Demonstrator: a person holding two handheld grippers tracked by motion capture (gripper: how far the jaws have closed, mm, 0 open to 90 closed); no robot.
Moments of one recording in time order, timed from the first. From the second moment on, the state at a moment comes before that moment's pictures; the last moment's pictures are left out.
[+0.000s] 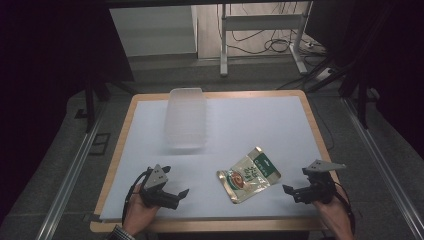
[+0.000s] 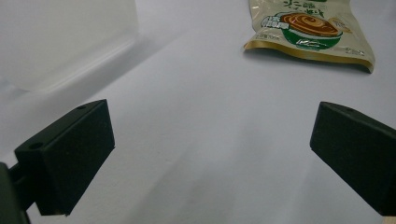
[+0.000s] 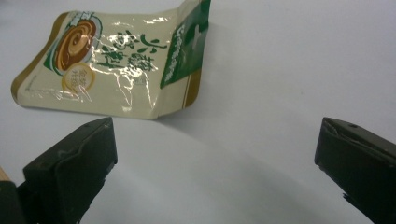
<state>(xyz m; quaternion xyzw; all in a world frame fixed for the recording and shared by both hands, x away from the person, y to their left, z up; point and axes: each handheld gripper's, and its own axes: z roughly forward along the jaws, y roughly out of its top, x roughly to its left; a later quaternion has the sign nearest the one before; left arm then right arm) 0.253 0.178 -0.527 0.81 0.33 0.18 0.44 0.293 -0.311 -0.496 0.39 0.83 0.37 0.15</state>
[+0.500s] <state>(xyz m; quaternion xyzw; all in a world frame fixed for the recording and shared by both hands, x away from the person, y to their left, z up) 0.251 0.177 -0.527 0.81 0.31 0.20 0.45 0.304 -0.300 -0.498 0.38 0.83 0.39 0.13</state>
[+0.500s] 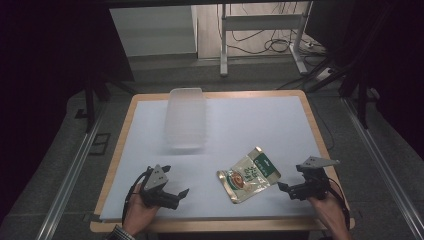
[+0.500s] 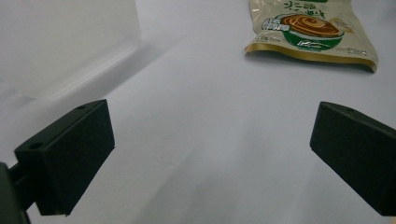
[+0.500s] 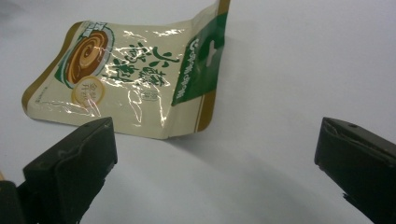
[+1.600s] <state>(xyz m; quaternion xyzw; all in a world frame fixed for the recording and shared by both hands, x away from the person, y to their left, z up) 0.251 0.172 -0.527 0.82 0.30 0.21 0.44 0.337 -0.263 -0.509 0.38 0.85 0.36 0.10</state>
